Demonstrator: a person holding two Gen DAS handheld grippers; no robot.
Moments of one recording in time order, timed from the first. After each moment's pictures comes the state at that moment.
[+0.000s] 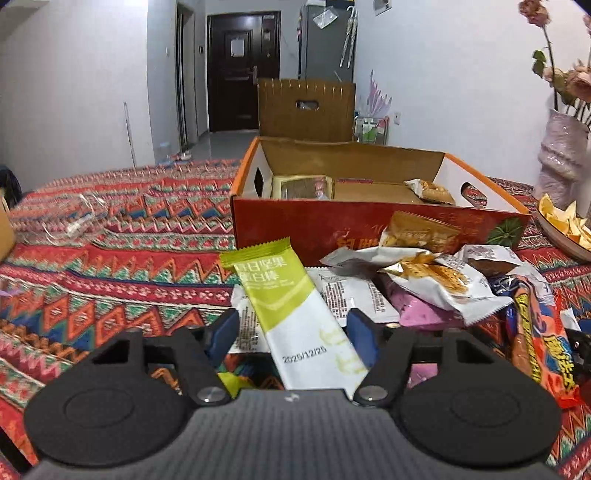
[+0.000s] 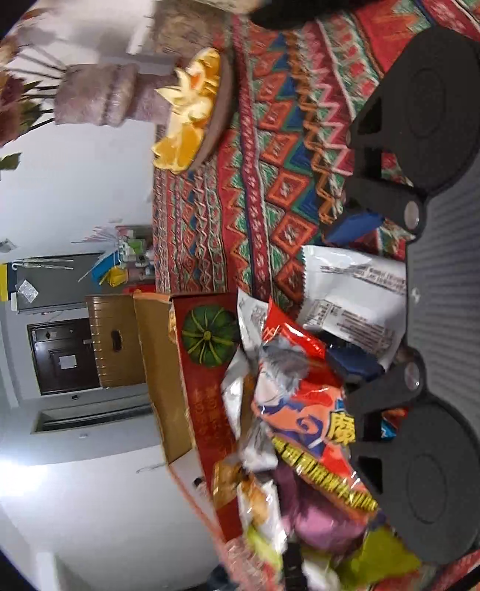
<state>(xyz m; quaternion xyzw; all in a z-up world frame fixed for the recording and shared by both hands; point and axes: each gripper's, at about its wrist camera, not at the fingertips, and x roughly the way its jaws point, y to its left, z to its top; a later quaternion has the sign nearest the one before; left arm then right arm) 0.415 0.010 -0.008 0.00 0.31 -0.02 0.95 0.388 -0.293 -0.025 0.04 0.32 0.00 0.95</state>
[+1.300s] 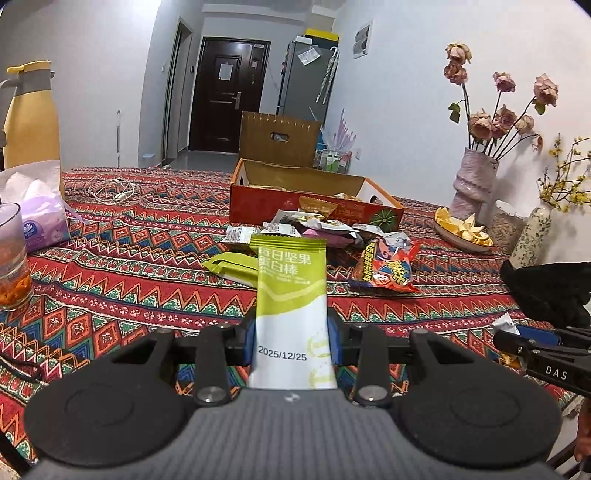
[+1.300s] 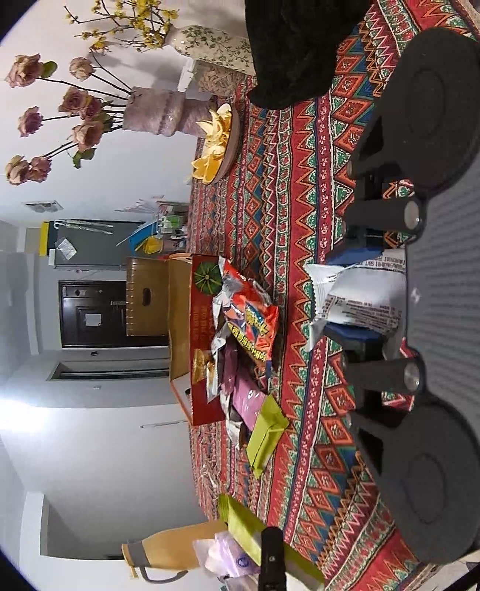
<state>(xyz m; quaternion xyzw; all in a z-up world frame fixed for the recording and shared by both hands) 0.161 0.015 0.046 -0.05 0.26 -0.07 0.96 0.159 -0.273 0.027 -0.01 0.26 0.05 0.96</state>
